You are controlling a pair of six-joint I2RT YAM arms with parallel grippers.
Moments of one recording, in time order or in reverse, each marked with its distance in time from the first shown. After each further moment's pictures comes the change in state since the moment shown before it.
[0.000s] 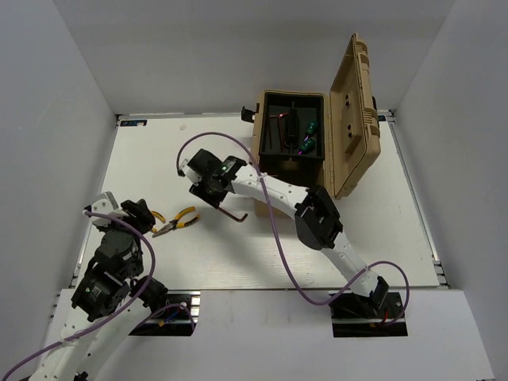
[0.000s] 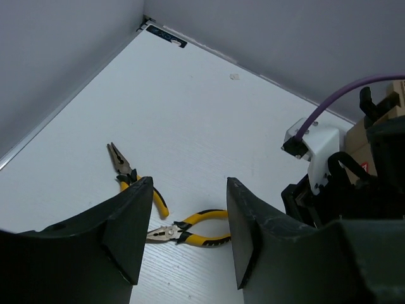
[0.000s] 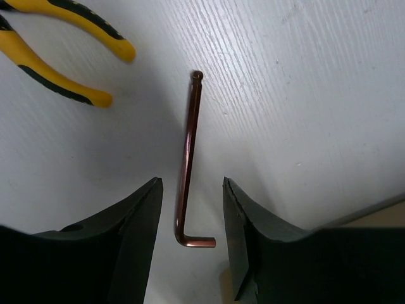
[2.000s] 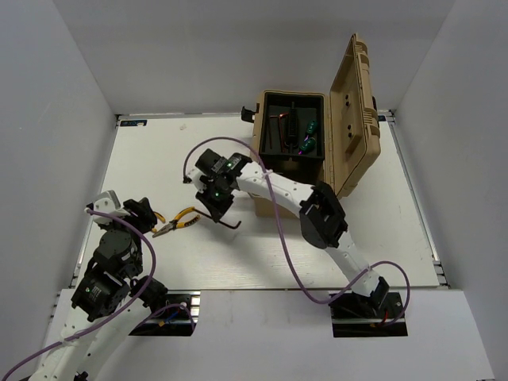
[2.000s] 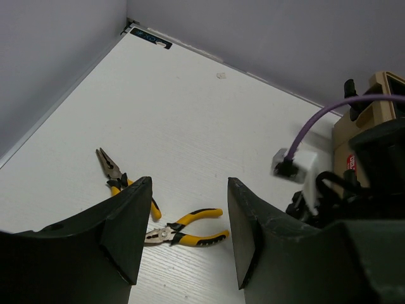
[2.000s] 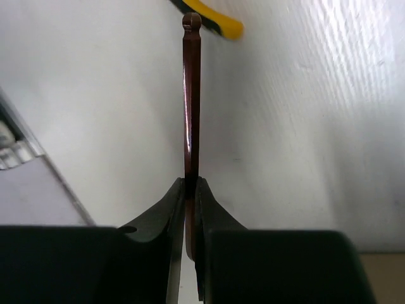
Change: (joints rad) left arm 0.000 0.002 0.000 0.031 0.060 0.041; right arm -0.034 -0.019 -0.070 -0.139 -0.373 0.103
